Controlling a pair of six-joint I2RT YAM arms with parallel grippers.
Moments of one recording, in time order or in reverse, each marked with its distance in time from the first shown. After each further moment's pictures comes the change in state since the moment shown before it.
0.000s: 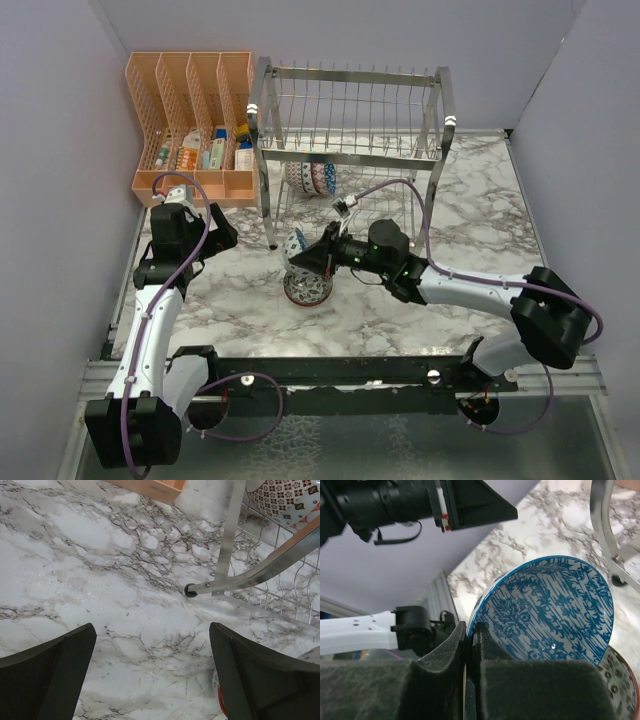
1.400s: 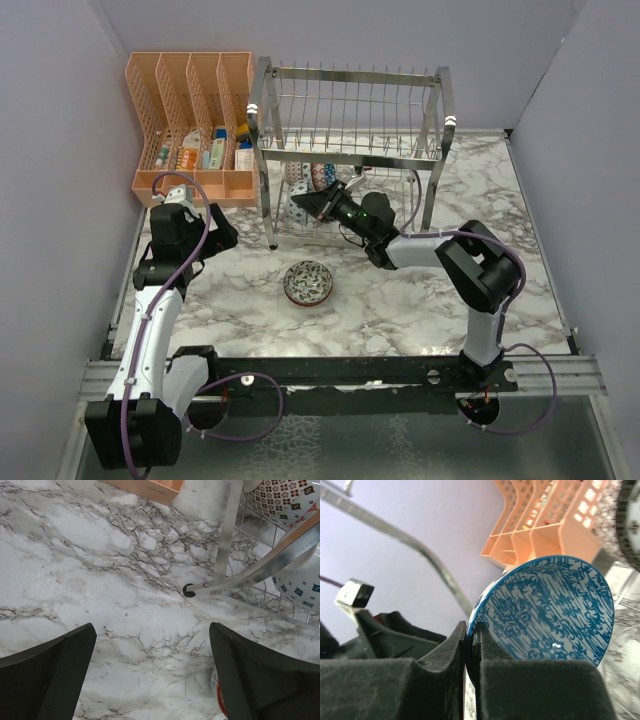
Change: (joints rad) left arm 0.000 -0.006 0.000 0.000 0.006 0.000; right arm -0.216 0.466 0.216 0.483 0.111 0.362
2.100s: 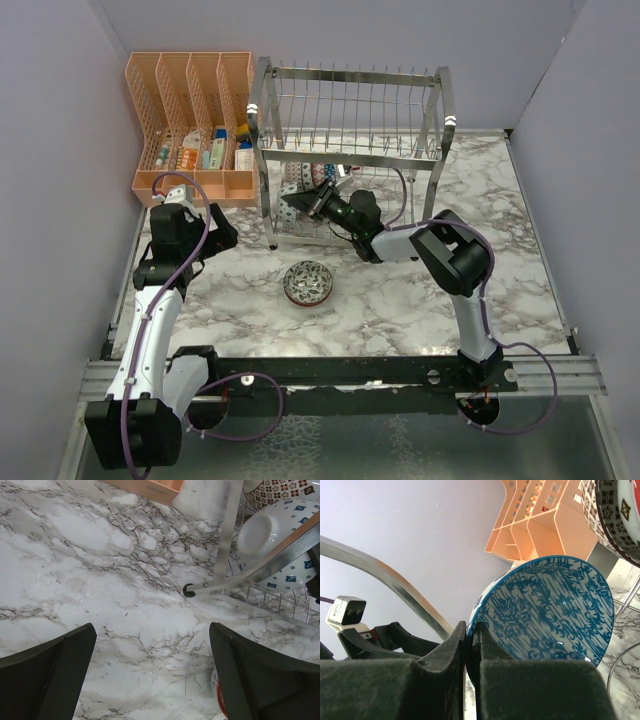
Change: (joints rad) left arm 0.000 0.000 0.000 0.000 0.000 0.000; right arm -0.025 0.205 0.134 0.061 -0.048 0.163
